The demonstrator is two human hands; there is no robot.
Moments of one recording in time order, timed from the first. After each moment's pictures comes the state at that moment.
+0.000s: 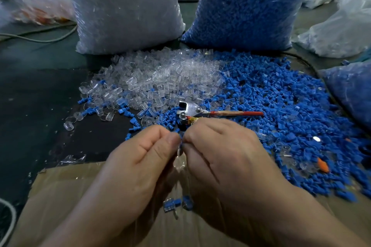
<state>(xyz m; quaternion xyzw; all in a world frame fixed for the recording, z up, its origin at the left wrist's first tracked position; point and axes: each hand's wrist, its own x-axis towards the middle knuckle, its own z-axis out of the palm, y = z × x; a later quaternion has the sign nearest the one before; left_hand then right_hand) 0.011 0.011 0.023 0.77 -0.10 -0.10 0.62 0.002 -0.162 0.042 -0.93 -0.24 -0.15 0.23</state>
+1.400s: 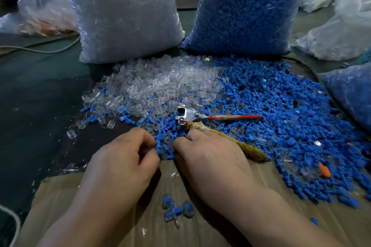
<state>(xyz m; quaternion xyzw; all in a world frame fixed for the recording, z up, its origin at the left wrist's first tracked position) 0.028 0.024 0.009 0.96 -0.04 0.04 0.27 0.018 -0.147 0.019 -0.98 -0.17 -0.01 0.09</state>
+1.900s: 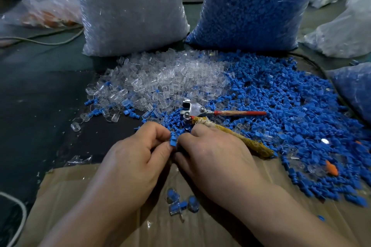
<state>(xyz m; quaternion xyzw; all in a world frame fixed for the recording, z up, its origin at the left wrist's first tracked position) 0.024 0.024 0.007 0.92 -0.12 0.01 0.37 0.018 -0.143 0.014 -0.98 -0.16 -0.05 0.11</state>
